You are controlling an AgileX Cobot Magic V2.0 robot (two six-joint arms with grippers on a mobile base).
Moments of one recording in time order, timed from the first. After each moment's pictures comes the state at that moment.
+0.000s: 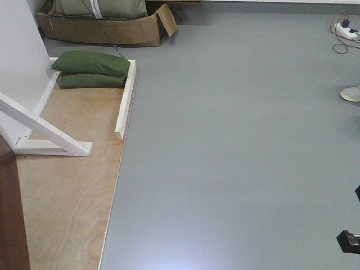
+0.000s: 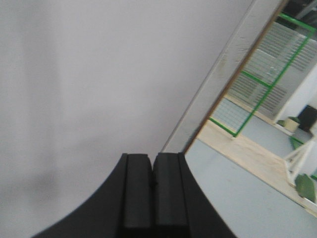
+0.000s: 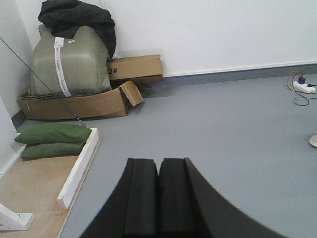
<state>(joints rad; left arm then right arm) 0.86 0.93 -1.19 -1.78 -1.06 1.55 0.00 -0.02 0.03 0.12 0.23 -0.02</state>
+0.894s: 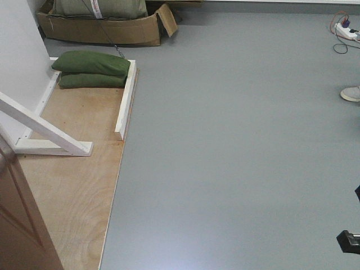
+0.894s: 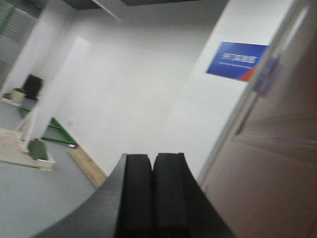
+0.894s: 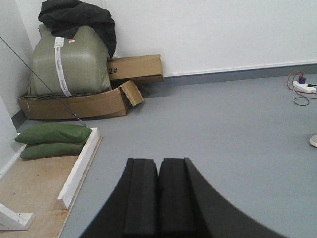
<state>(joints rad) 0.86 0.89 -1.18 -1.76 -0.05 1.35 0.00 -0.02 0.03 0.12 0.23 -0.02</state>
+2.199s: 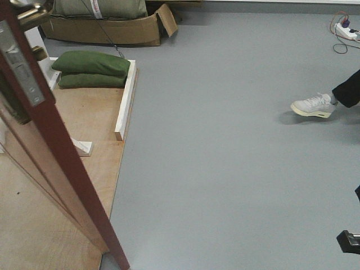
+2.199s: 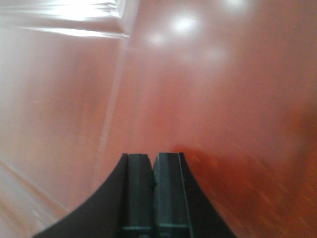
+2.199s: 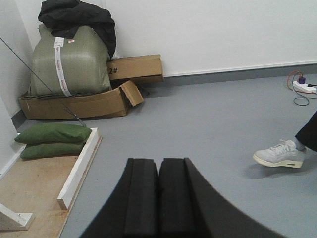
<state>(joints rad) 0.09 1.02 -1.18 -1.73 0.18 1.53 0.00 -0.02 0.03 0.12 0.23 -0.02</state>
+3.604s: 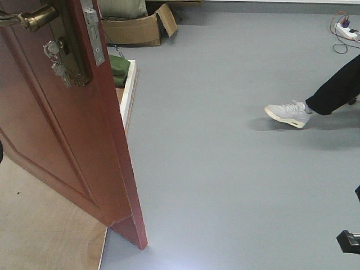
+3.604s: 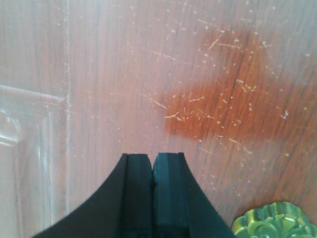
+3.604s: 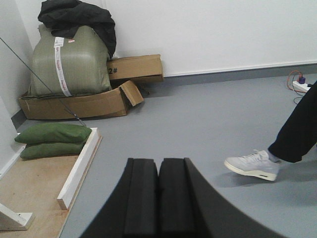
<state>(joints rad) -0.08 1.14 -1.11 -1.73 0.18 1.65 0.00 -0.02 0.03 0.12 0.23 -0.02</state>
